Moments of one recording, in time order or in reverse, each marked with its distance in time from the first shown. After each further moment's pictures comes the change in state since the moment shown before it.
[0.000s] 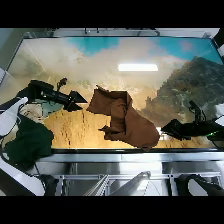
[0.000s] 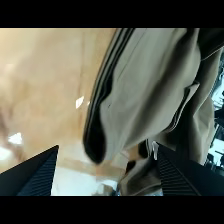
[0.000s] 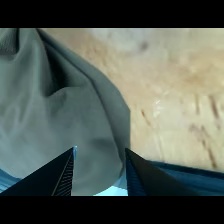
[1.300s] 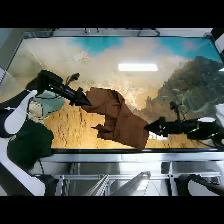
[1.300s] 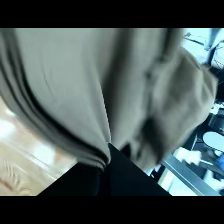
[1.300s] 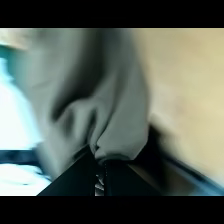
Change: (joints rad) left arm -0.081 0.002 0.163 0.018 0.214 -0.037; right arm 0.095 -0.275 -0.024 0.546 0.114 -0.397
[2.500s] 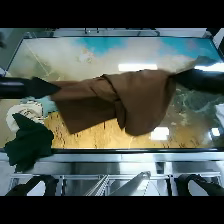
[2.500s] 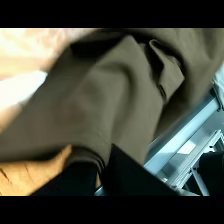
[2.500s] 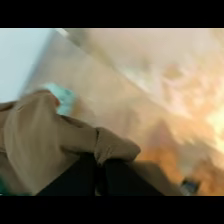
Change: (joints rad) left arm 0.193 0.893 -0.416 -0.042 -0.169 0.140; right arm -0.031 0.233 0.501 -0.178 -0.163 0.159
